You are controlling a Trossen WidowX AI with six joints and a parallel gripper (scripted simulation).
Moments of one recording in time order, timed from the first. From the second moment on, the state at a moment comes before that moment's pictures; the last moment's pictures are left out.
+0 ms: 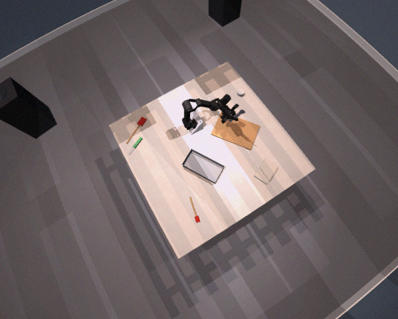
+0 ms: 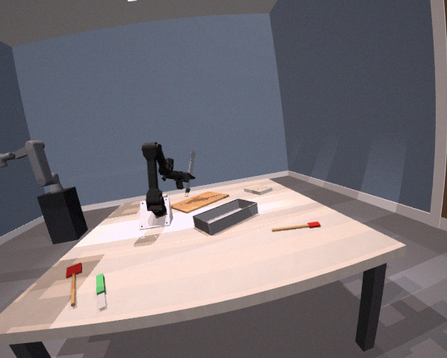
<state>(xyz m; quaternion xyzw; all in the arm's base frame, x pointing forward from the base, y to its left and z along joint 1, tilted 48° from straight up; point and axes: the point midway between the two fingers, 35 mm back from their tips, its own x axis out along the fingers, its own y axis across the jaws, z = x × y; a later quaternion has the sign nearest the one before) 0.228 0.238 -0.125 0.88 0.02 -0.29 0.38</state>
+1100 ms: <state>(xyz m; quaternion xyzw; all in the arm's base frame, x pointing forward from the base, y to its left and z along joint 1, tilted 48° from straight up) 0.256 0.259 -0.166 0.80 -0.02 -0.46 0.39</state>
